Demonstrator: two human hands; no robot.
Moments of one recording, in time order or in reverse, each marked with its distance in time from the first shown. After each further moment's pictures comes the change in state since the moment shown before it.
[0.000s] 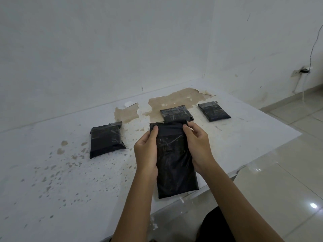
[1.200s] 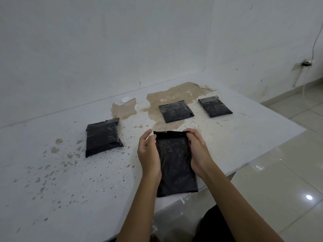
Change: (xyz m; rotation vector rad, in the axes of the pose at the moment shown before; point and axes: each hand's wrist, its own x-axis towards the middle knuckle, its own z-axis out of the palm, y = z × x) left_hand 0.030 -0.048 -0.004 0.040 0.114 0.071; right_hand 0.015 0.034 -0.011 0.155 0.050 0.221
